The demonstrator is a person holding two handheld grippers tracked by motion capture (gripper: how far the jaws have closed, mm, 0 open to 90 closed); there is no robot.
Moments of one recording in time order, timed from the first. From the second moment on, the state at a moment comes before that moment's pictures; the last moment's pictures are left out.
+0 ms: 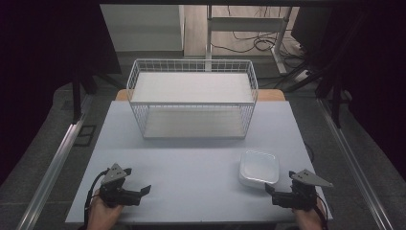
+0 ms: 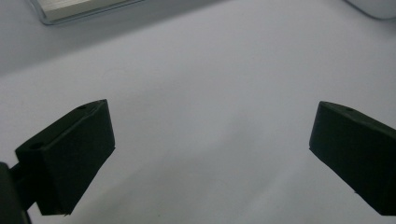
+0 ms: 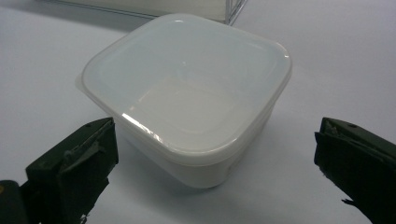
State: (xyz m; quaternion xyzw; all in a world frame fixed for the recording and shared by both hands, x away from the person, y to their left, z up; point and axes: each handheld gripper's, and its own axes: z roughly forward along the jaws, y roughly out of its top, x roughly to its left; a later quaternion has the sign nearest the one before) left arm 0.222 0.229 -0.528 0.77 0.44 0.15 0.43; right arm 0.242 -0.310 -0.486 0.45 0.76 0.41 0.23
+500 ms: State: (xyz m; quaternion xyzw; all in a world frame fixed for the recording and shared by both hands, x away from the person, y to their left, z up) left arm 0.224 0.227 -0.530 0.77 0.44 0.14 0.44; right arm 0.245 -0.315 -0.482 0.46 0.75 0.42 0.24
